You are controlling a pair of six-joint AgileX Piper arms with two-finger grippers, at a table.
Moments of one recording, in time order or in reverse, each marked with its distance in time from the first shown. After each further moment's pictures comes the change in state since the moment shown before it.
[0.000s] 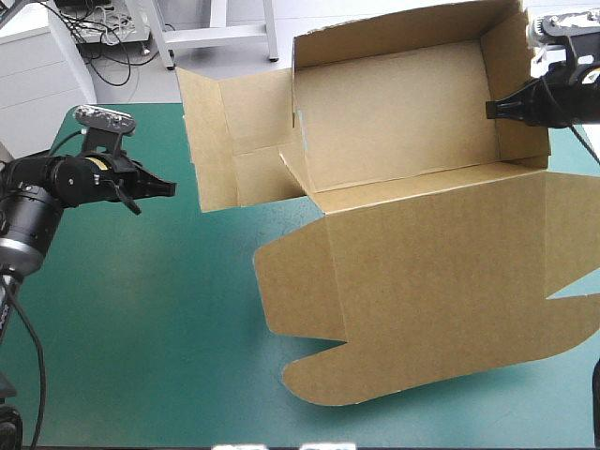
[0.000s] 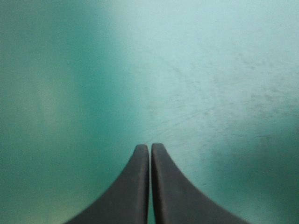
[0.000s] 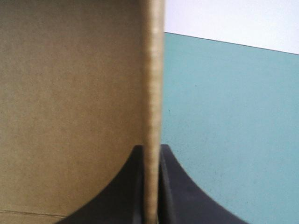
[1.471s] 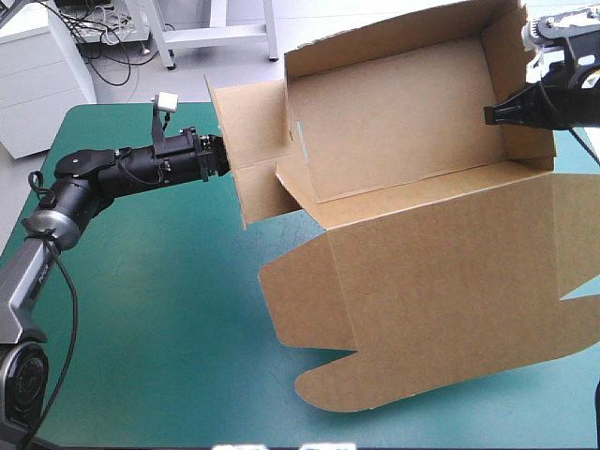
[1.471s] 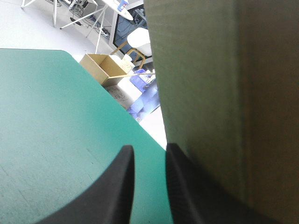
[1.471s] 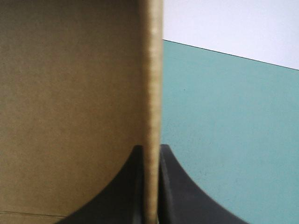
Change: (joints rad) left arm 0.000 0.185 0.033 -1.462 0.389 0.795; right arm 0.056 -0.044 0.000 -0.101 -0.005 0.015
